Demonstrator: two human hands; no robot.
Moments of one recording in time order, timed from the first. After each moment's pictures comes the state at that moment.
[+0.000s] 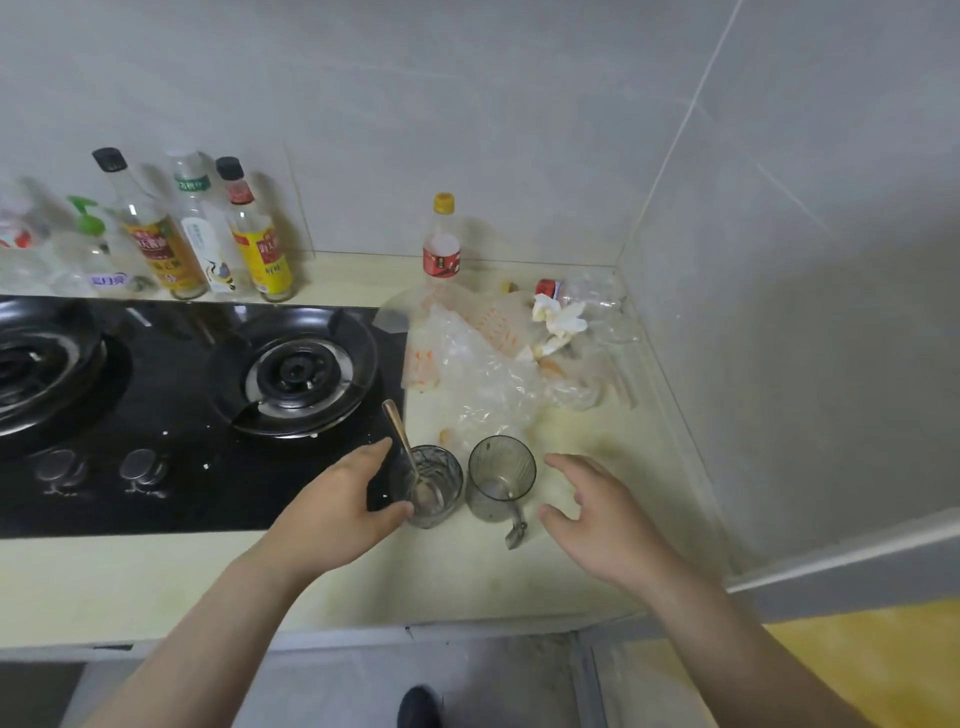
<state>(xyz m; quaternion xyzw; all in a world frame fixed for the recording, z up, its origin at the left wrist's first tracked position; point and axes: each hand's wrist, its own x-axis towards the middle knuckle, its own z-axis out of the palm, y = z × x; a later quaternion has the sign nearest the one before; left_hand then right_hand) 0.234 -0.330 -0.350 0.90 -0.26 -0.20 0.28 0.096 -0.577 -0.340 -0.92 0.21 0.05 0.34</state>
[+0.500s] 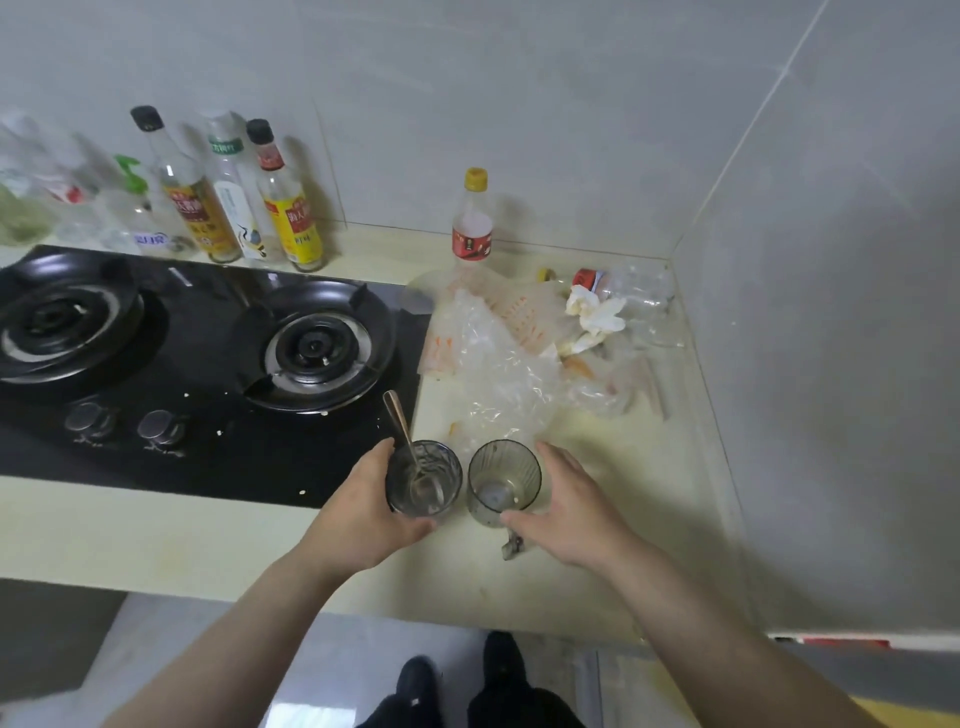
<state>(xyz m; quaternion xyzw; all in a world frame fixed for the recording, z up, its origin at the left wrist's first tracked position) 0.221 -0.365 -0.391 0.89 -0.10 -0.25 0.37 0.143 -0.598 -0.371 -0.91 0.14 0.12 0.36</state>
